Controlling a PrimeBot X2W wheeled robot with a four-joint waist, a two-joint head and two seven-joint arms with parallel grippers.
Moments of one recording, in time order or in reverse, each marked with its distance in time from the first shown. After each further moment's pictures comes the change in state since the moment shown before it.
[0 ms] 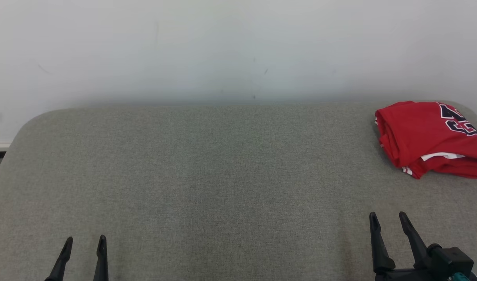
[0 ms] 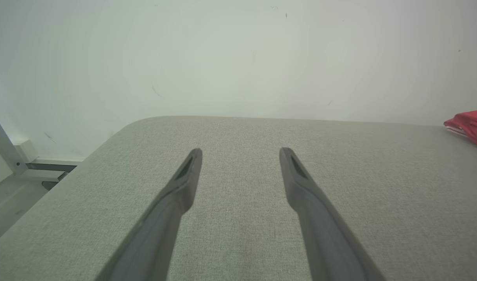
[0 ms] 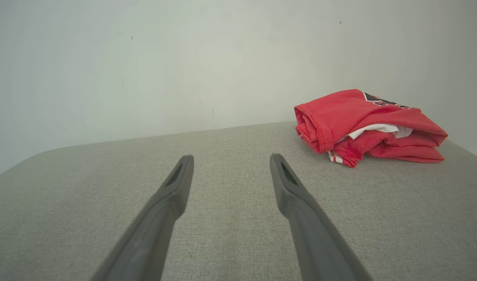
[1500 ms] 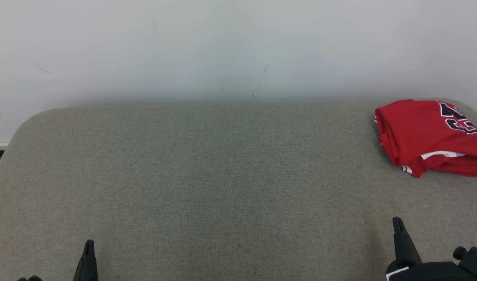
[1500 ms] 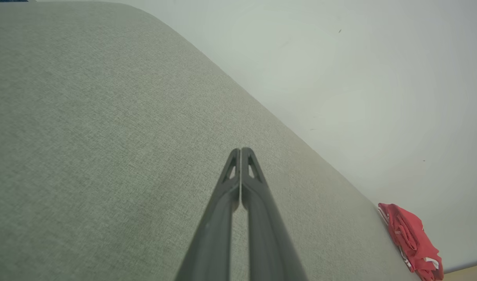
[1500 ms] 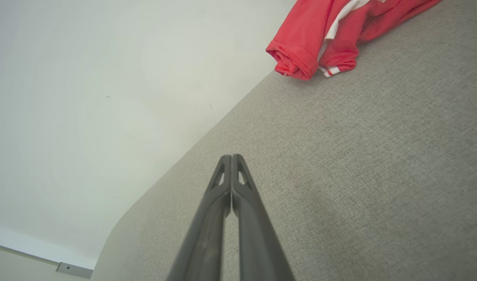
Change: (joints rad) left arm -0.052 -0.083 0.033 0.067 -0.585 0.001 0.168; right arm -0.041 0.007 -0.041 0.082 0.617 0.000 0.124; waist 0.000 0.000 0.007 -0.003
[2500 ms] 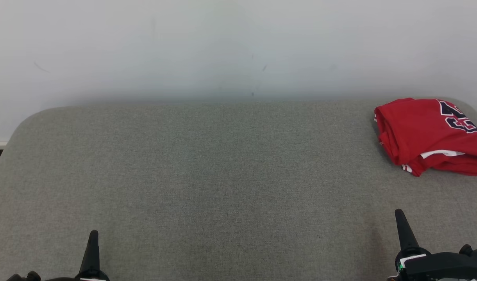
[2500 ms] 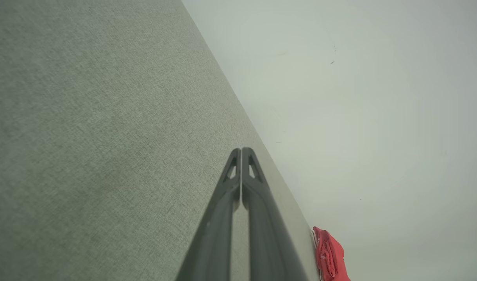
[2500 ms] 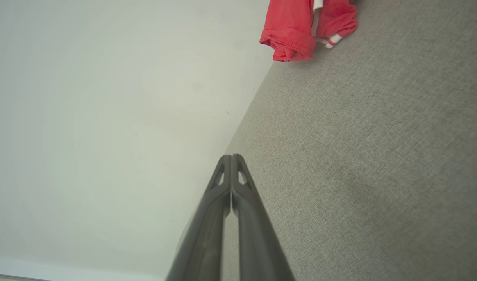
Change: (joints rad) left arm -0.049 -0.033 0.026 0.006 -0.321 -0.001 0.088; right arm -0.047 0.001 -0.026 0.015 0.341 0.000 0.068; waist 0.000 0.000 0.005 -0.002
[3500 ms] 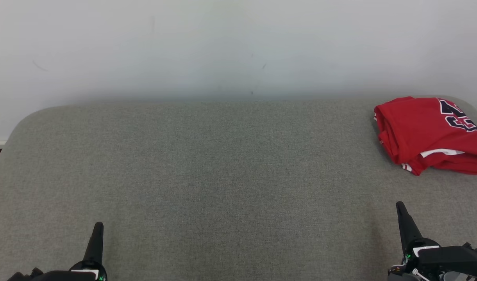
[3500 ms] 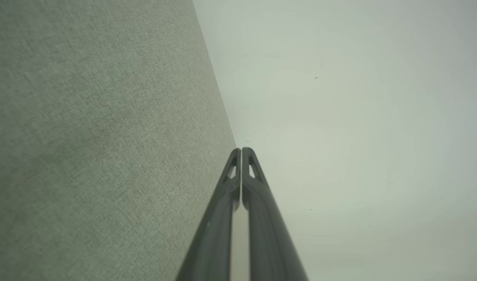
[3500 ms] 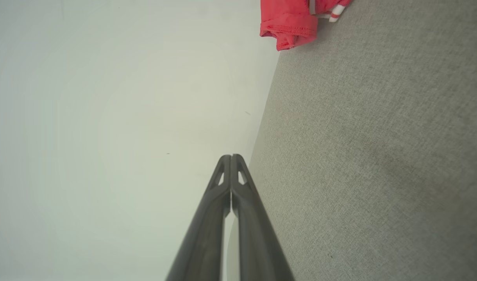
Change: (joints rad) left arm -0.036 -0.024 0.020 0.005 -0.246 0.000 0.069; right arm -0.036 0.000 -0.020 0.012 0.262 0.000 0.051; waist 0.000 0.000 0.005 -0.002
